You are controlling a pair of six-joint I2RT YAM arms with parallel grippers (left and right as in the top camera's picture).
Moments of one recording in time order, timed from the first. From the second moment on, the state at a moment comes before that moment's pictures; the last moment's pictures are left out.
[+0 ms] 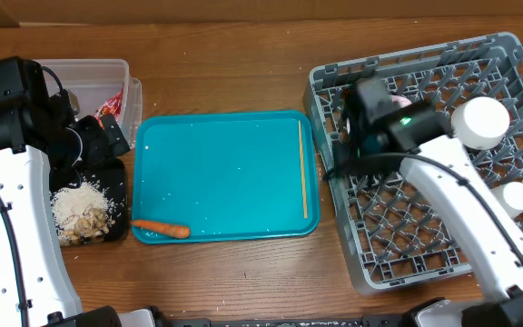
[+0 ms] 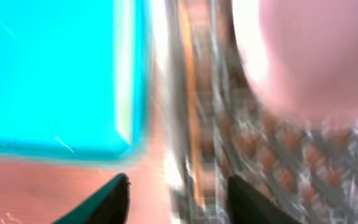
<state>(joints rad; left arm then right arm) 0.28 1.51 1.67 -1.48 0.15 -0.23 0.41 1.56 1.47 -1.25 -0.01 0.30</state>
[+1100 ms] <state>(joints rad) 0.28 1.51 1.67 -1.47 0.15 -0.23 0.55 2.14 1.55 -1.00 -0.08 0.47</state>
